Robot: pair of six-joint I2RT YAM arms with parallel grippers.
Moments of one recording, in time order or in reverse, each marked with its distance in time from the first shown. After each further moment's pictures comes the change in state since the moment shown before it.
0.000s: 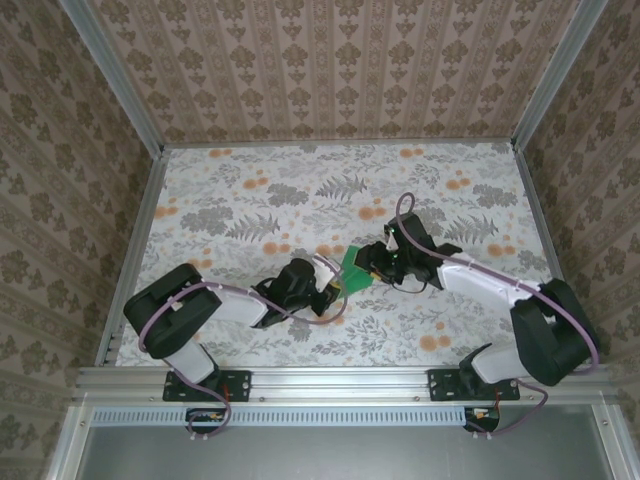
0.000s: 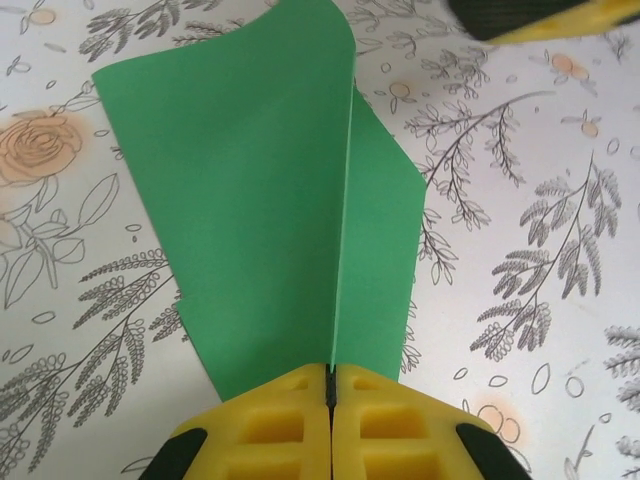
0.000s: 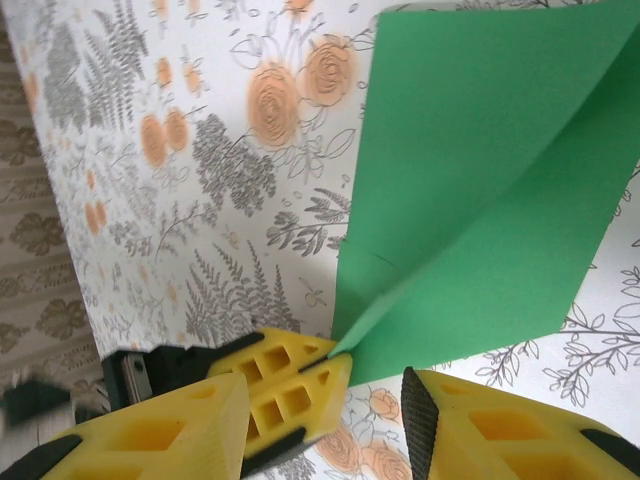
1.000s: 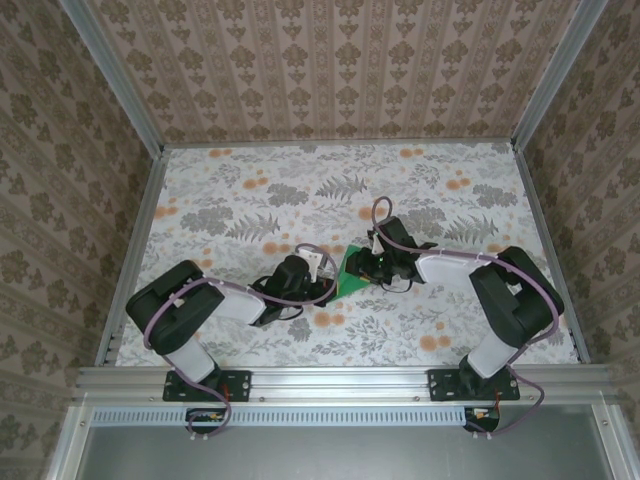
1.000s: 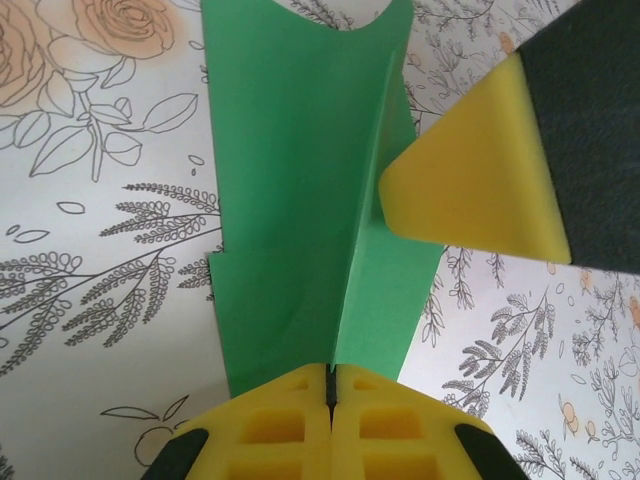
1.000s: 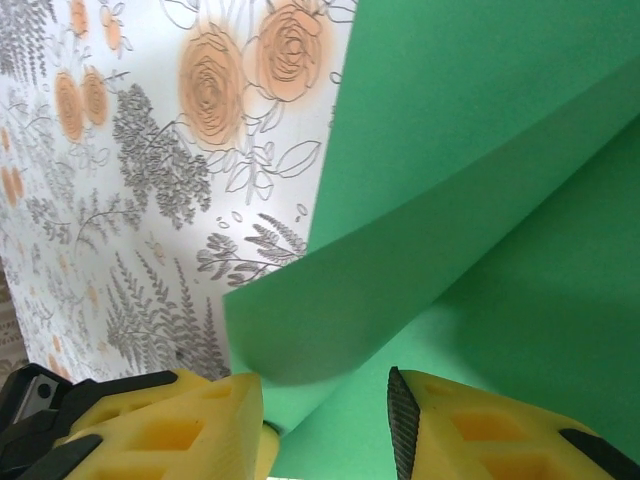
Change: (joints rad) left arm 0.048 0.034 -0.017 0.074 0.060 -0.489; right arm 0.028 0.274 0.040 0.153 -0.027 -0.102
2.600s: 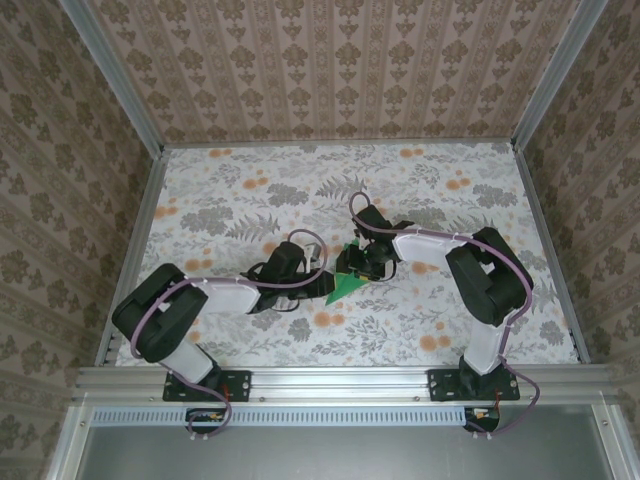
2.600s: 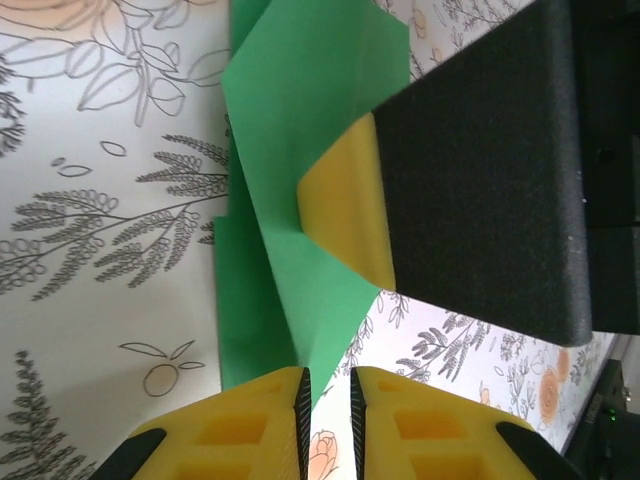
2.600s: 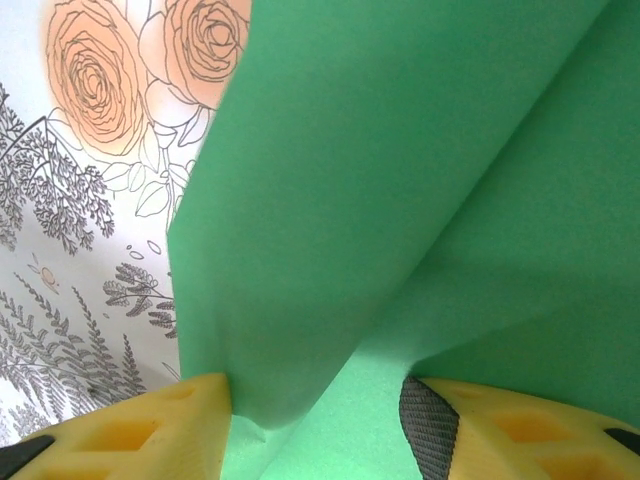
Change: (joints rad) left arm 0.085 -0.077 0.085 -0.262 0.165 -0.163; right arm 0.032 0.192 0.285 -0.370 0.094 -0.093
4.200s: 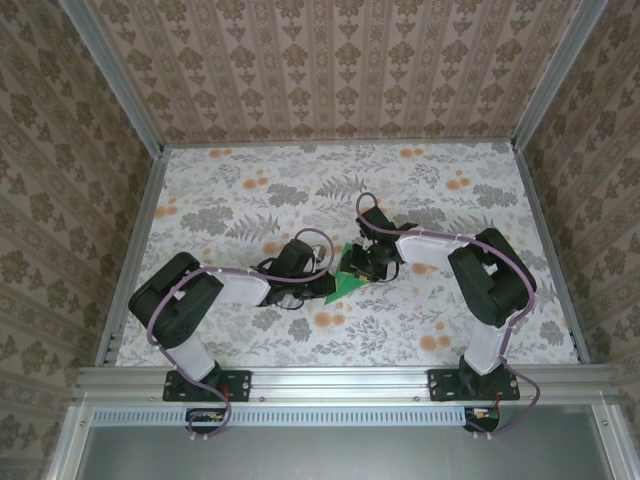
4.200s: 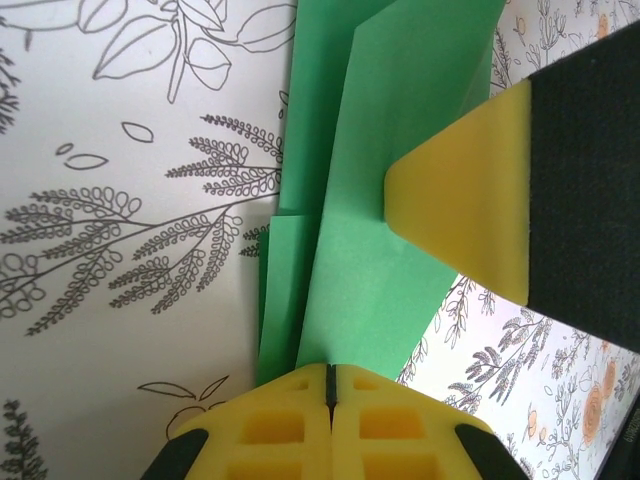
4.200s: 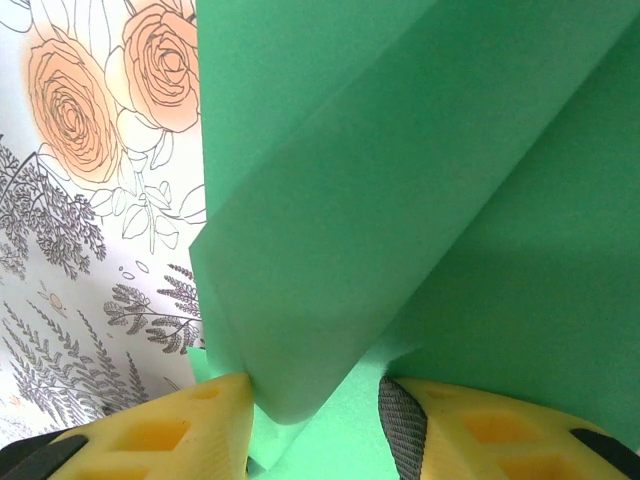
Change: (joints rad) left arm -0.006 0.106 0.081 -0.087 -0.014 -0.005; right arm -0.015 -0.015 -0.033 0.037 -0.008 0.085
